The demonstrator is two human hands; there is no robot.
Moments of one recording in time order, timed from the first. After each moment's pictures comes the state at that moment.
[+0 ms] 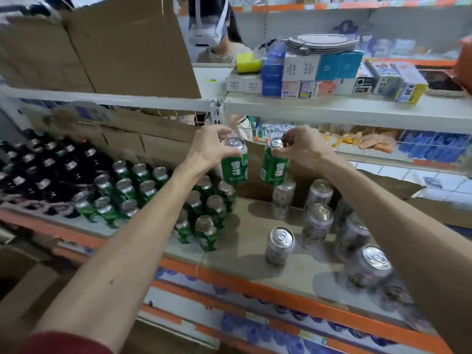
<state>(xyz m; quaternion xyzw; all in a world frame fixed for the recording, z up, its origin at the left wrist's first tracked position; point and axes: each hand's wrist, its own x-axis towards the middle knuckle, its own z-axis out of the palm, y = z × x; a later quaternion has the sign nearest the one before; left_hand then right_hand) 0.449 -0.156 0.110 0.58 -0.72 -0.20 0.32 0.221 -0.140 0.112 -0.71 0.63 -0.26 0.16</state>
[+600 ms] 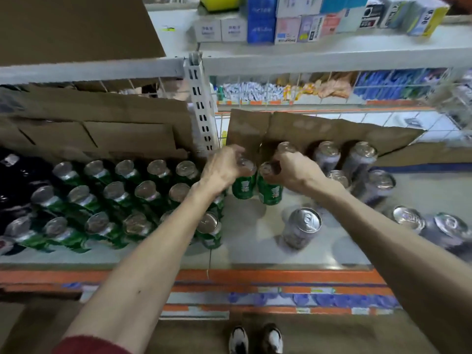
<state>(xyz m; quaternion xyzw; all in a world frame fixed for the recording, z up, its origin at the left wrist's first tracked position) 0.446 -0.219 -0.026 0.50 -0.80 -0.29 0.16 0.265 -0.152 -0.020 -0.65 0.74 -0.10 0.13</state>
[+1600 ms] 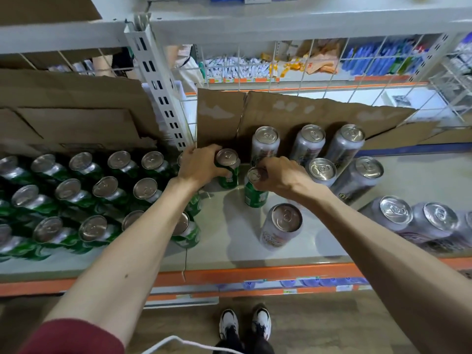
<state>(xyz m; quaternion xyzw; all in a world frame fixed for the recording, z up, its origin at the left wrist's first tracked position) 0.426 -0.248 -0.087 0.51 -0.83 -0.20 0.07 0.231 -0.150 -0.074 -0.65 0.73 -0.05 0.19</state>
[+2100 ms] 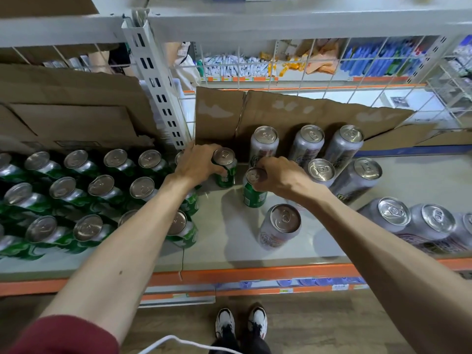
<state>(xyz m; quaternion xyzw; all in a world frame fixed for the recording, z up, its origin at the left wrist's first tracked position) 0.429 -0.258 -0.091 0.50 -0.84 -0.22 0.05 0.231 -0.152 -0.078 -0.64 0.74 -0.04 0.19</state>
